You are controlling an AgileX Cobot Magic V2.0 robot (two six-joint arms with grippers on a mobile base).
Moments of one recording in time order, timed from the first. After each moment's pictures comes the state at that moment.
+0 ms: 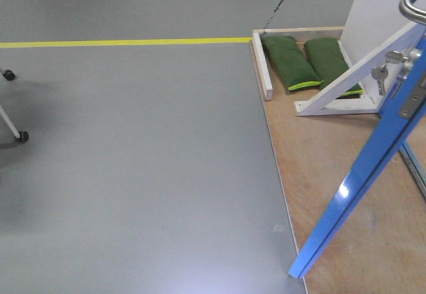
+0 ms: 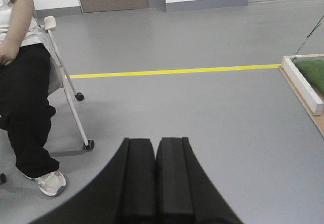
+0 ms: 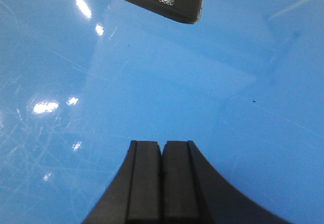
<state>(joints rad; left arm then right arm) 0.14 -0.01 0.03 0.03 0.34 0.03 -0.34 1.34 -1.28 1.36 0.18 -0.20</state>
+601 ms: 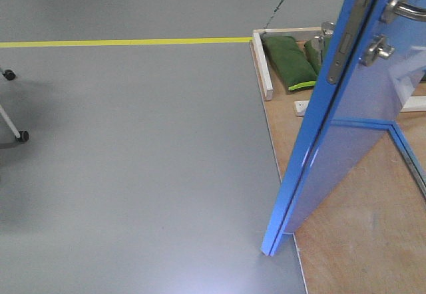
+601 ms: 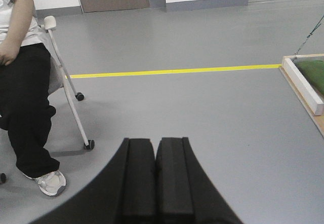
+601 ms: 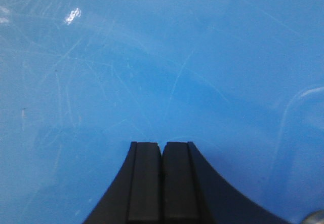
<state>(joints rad) 0.14 -0.01 0.03 0.03 0.34 0.03 -0.20 1.39 -1.27 1.32 0.37 -0.20</state>
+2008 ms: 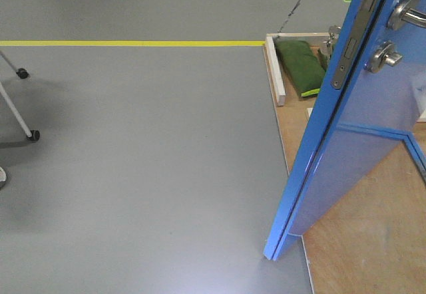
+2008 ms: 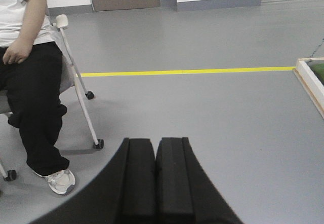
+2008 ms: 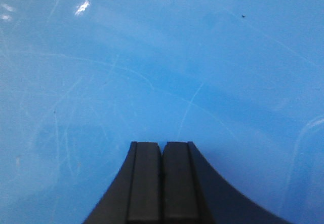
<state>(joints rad) 0.14 -0.01 0.03 0.03 0.34 0.03 -0.21 1.38 -1.27 1.32 0.32 -0.20</state>
